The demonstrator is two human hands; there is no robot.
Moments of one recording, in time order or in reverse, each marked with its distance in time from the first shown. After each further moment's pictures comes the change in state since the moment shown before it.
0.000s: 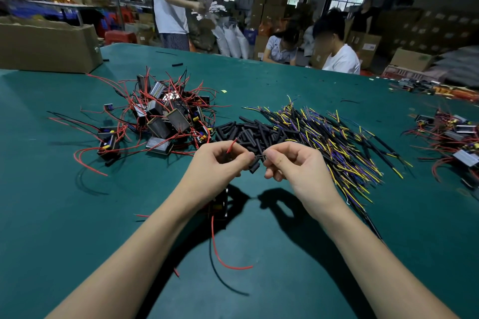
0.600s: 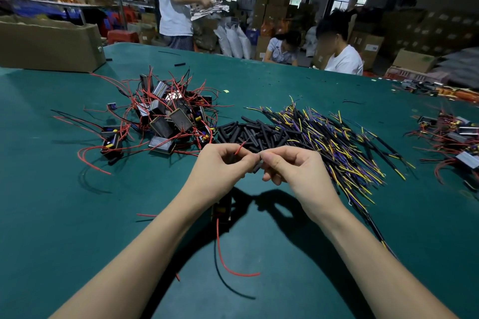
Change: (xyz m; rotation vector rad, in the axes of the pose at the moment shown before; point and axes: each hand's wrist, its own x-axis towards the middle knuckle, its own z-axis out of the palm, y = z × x) left_hand -0.003 0.005 0.003 0.032 0.013 -0.002; right_hand -0.003 0.000 0.003 0.007 -0.046 -0.001
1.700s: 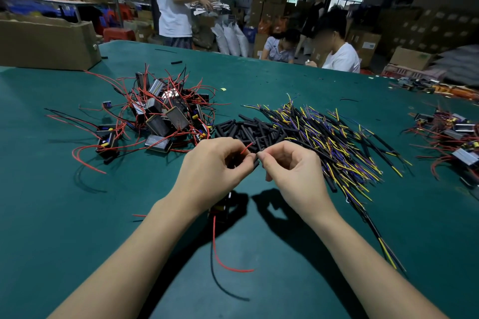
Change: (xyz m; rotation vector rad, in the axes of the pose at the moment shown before) left_hand -0.002 0.000 -0.007 0.505 0.092 0.305; right_hand -0.004 0.002 0.009 -0.205 0.128 -0.107
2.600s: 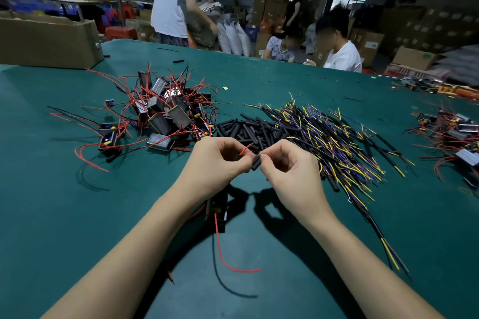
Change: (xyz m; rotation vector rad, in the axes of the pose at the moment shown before) left_hand 0.005 -0.003 0.002 -0.369 -0.096 -0.272; right_hand -0.003 0.001 0.006 -0.105 0.024 -0.046
